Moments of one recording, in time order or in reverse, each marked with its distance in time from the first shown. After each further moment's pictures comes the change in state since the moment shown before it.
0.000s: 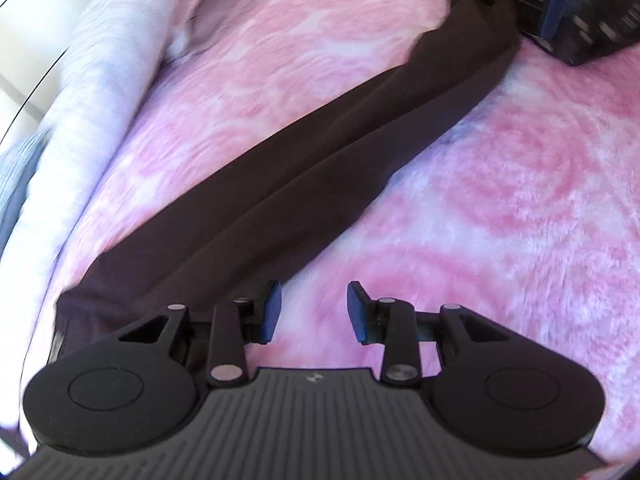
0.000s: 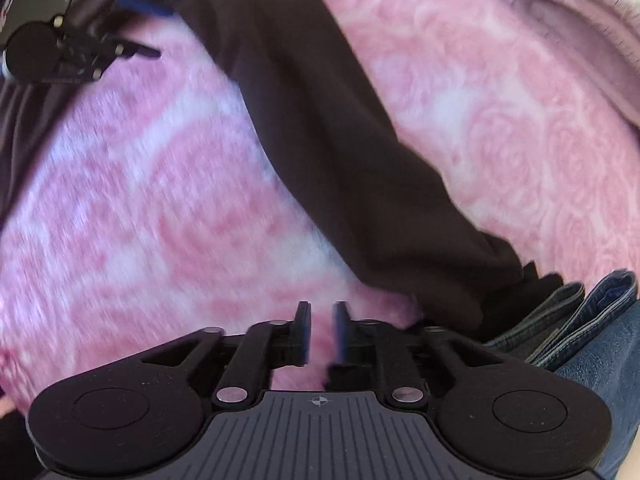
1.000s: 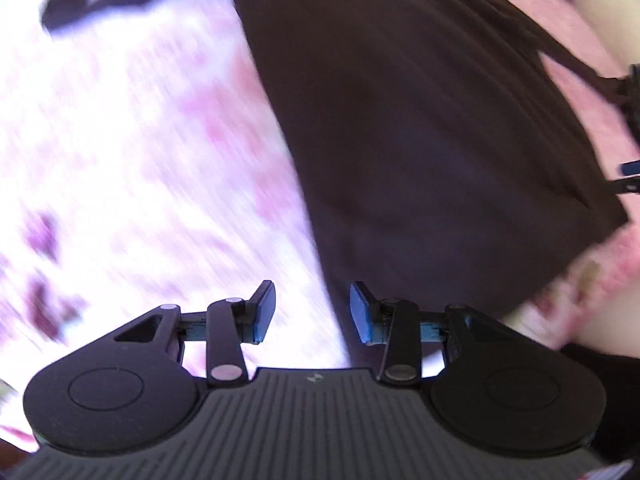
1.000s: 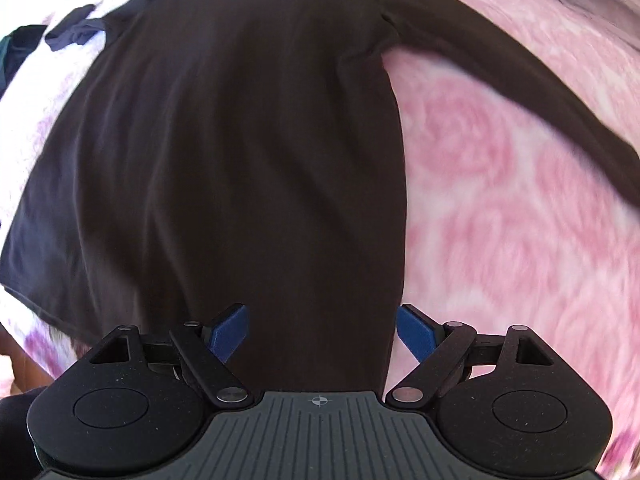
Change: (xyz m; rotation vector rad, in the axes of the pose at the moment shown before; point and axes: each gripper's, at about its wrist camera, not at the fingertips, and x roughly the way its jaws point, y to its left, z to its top) left arm -0.230 0.104 -0.488 -0.918 0.291 -0.226; right arm -0.013 0.298 0.057 0.442 -0.069 0.136
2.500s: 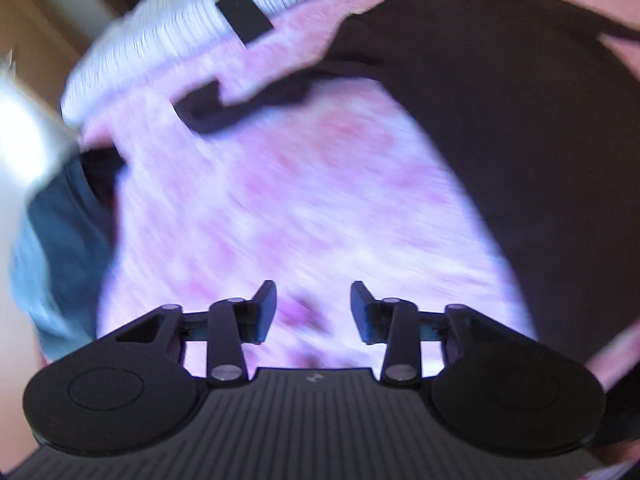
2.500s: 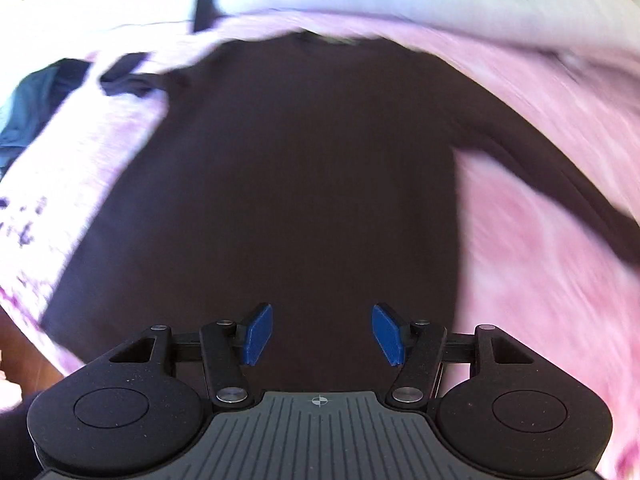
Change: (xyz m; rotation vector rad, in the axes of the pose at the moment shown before) left arm -0.108 0.109 0.032 0.304 -0.210 0.487; right arm -0.050 0.123 0.053 -0.096 -0.220 0.026
